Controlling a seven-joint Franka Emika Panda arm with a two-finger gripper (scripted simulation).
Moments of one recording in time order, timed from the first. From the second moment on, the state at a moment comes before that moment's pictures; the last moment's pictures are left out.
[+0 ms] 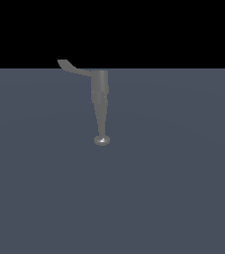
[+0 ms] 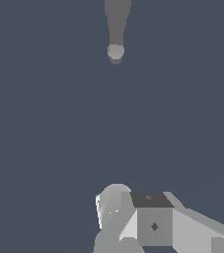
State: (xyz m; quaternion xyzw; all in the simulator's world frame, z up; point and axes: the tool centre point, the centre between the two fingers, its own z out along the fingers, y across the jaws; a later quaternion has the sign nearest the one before) arm -0.259 0.016 0.461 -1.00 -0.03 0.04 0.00
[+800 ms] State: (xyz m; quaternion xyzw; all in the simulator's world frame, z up) arm -0.264 0.002 0.455 -1.00 -0.03 0.05 0.01
